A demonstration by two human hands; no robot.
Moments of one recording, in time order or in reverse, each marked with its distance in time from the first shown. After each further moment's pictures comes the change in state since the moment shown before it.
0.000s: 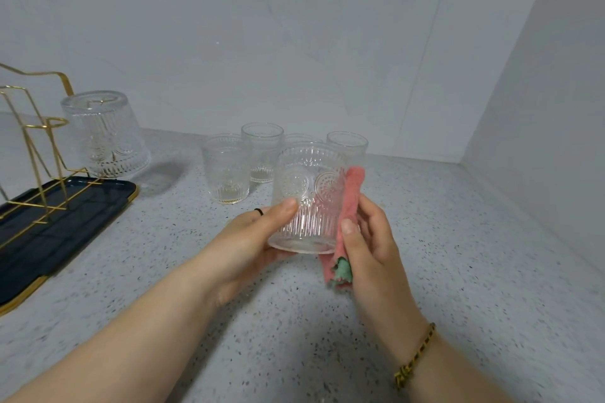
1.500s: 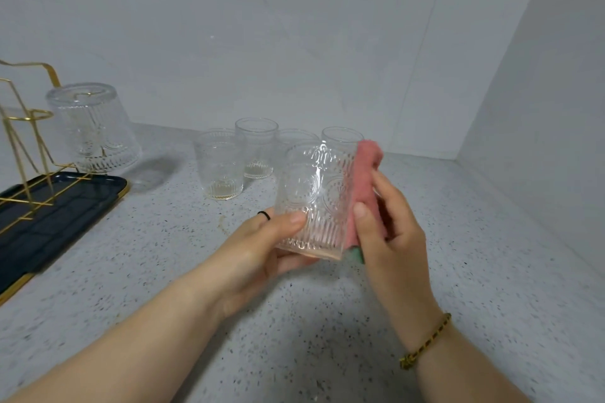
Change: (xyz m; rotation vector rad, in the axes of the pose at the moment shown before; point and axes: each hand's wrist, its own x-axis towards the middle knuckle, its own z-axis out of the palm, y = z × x) left_hand -0.003 -0.008 0.013 -0.238 -0.152 0.026; right_hand 0.006 -0.005 -0.014 -0.221 0.140 -0.228
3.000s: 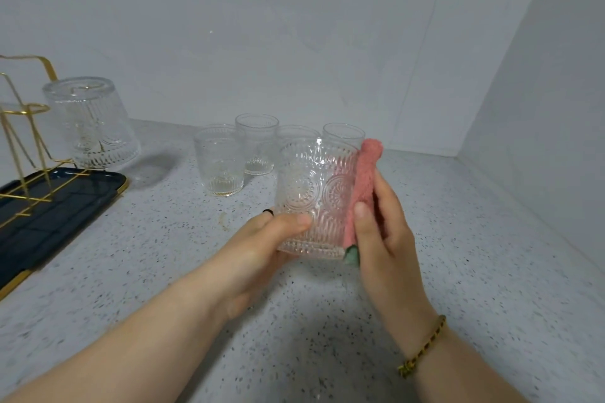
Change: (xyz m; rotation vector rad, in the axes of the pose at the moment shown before) left_hand -0.001 -0.003 0.000 0.162 0.055 0.014; right_hand -0.003 0.003 0.005 0.048 -0.092 0.059
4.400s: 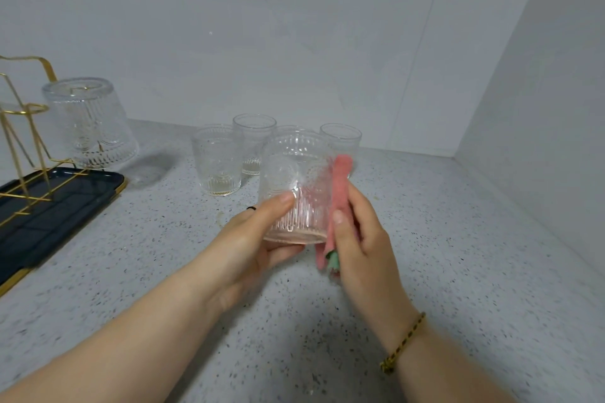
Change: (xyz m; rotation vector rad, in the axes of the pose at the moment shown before) left_hand -0.001 0.007 0.006 -0.136 0.158 -0.031; right_hand 0.000 0.011 0.006 -0.112 -0.075 0.036
